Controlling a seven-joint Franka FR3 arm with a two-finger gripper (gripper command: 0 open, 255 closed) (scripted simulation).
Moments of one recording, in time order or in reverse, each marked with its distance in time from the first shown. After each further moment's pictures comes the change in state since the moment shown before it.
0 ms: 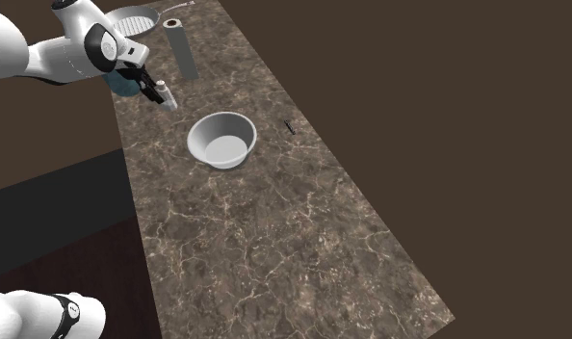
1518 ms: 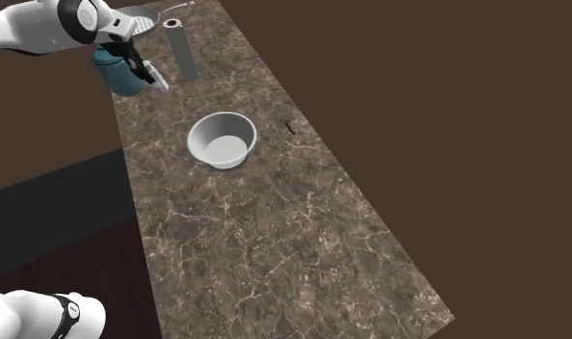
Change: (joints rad) arm -0.017 -0.084 0.028 0.080 0.070 -0.156 -0.065
